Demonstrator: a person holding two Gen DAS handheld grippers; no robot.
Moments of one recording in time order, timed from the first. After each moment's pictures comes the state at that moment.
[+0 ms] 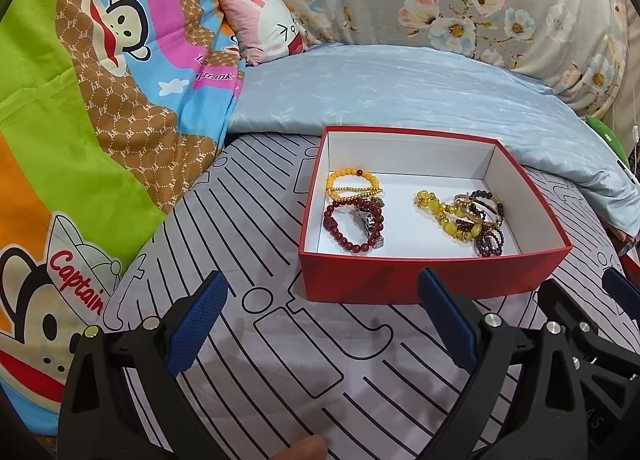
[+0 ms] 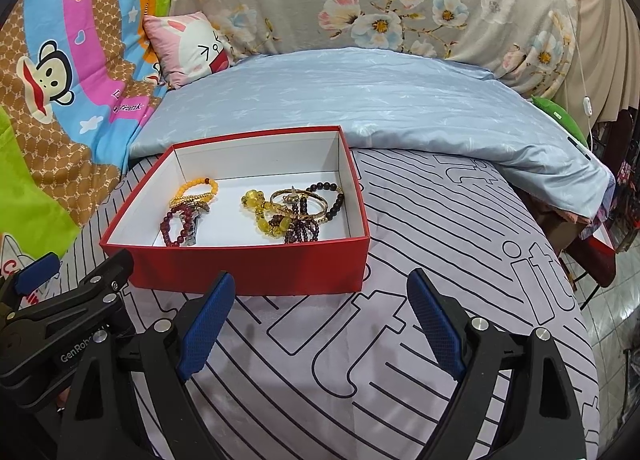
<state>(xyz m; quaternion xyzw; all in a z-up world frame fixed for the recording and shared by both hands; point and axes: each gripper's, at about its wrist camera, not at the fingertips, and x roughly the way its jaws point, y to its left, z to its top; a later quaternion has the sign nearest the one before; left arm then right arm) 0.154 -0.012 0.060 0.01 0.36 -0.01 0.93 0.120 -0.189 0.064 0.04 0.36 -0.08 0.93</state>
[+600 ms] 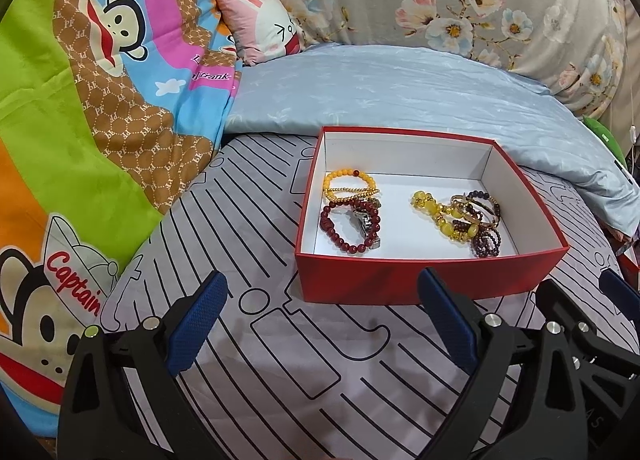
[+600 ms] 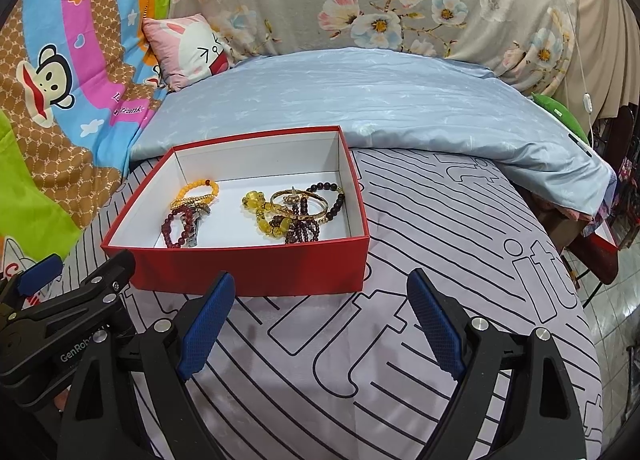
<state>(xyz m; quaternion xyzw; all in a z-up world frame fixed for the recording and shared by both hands) 0.155 -0.013 0.058 0.01 0.36 -0.01 0.93 0.120 -0.186 0.065 0.04 0.36 -0.08 0.93</state>
